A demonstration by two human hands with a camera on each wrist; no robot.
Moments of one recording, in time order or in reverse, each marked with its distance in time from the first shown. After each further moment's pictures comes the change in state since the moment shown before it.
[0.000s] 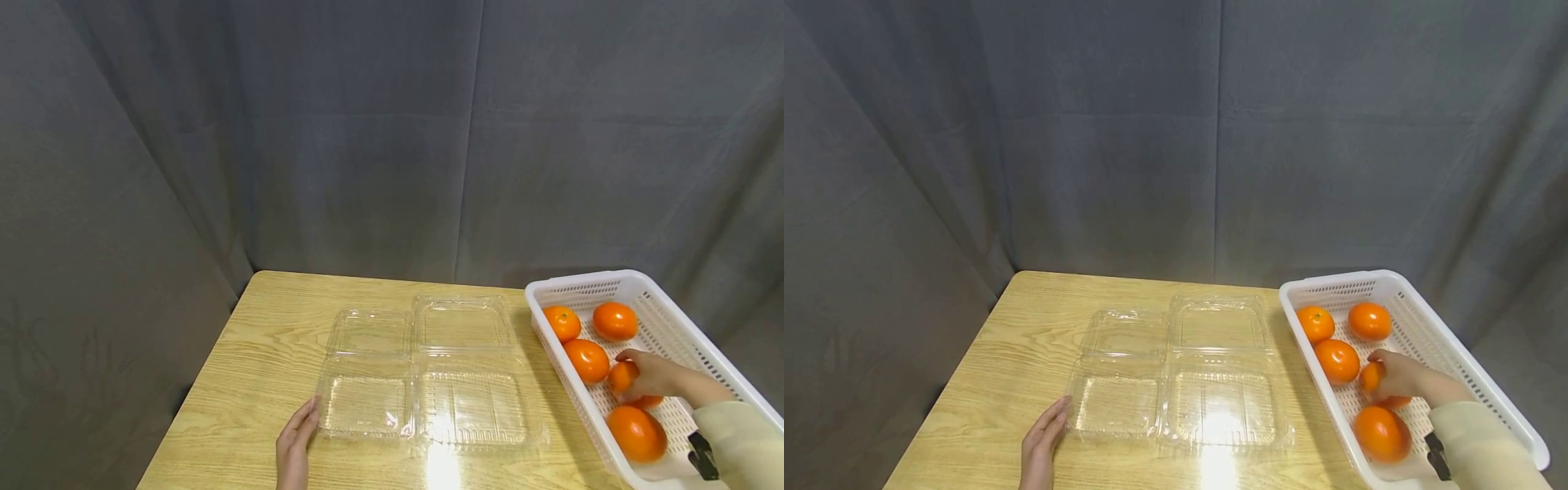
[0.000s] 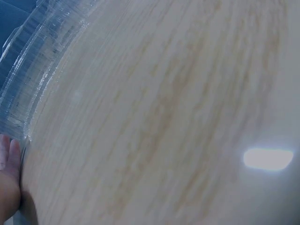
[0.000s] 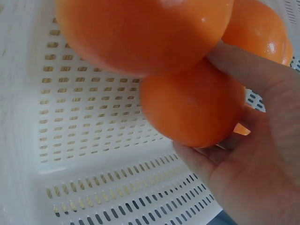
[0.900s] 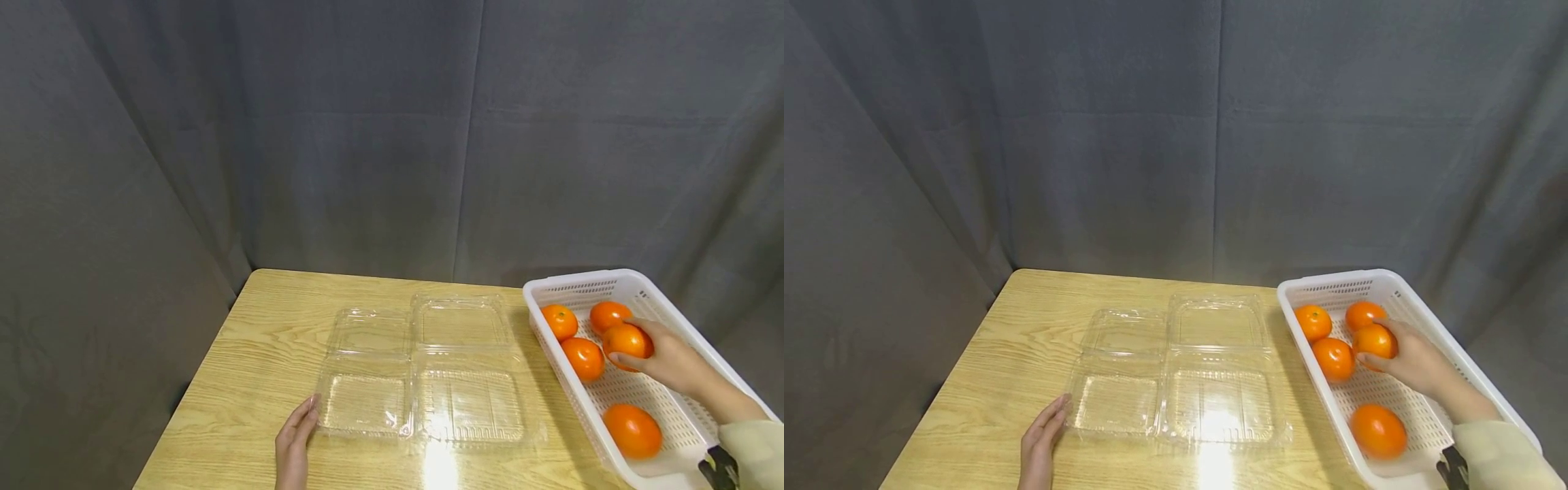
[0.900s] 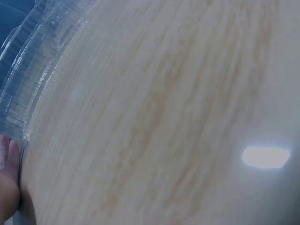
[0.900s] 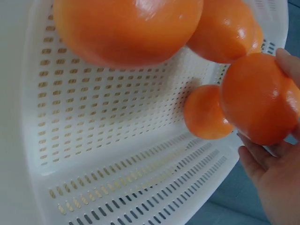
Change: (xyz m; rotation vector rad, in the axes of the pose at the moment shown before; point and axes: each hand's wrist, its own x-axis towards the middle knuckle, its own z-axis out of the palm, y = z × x) left_hand 0.000 -0.002 -0.001 0.036 -0.022 0.019; right_hand -0.015 -0.010 -0.012 -0.068 0.509 -0.178
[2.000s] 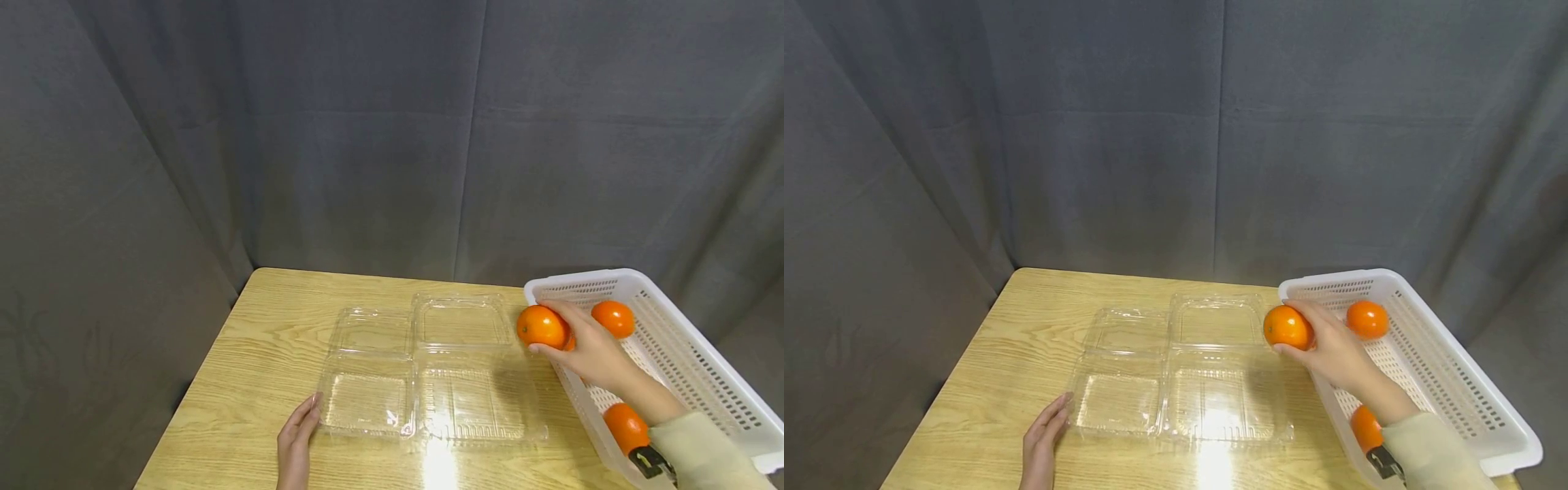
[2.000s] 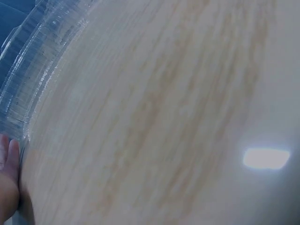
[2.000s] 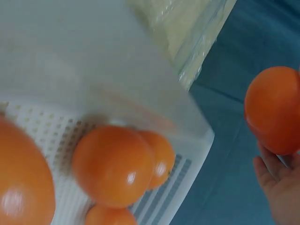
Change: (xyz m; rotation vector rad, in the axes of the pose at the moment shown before) left_hand -0.002 0.004 0.000 -0.013 0.002 0.002; right_hand 0.025 -0.133 0.030 0.083 0.108 -0.218
